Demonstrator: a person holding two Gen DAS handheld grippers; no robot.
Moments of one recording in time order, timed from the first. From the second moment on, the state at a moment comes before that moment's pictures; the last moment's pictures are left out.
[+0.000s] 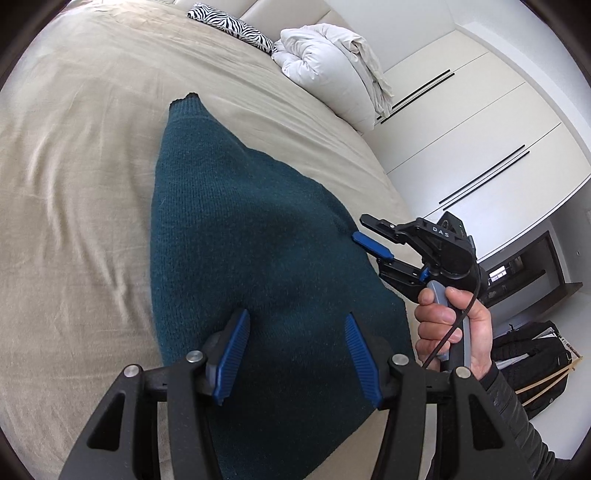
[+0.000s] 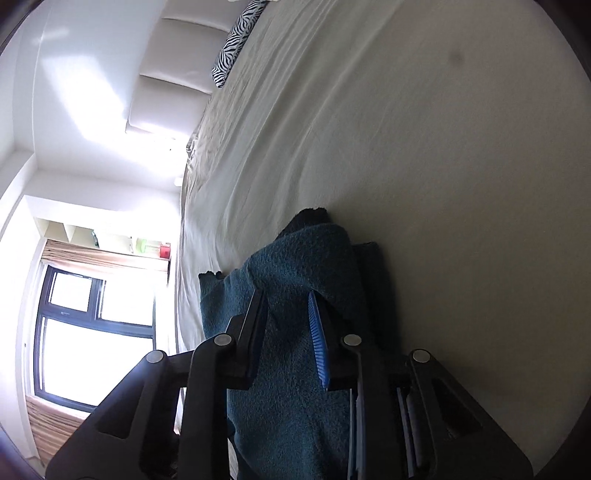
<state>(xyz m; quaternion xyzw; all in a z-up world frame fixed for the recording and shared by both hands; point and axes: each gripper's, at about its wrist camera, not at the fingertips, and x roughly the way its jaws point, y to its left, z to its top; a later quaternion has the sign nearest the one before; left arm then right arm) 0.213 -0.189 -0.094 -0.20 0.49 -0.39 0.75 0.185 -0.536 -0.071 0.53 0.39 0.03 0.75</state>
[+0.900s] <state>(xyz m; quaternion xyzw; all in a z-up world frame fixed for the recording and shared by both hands) 0.185 -0.102 -0.089 -0.29 0.47 -0.36 0.75 -0.001 -0.525 -0.040 0.53 0.33 0.06 0.78</state>
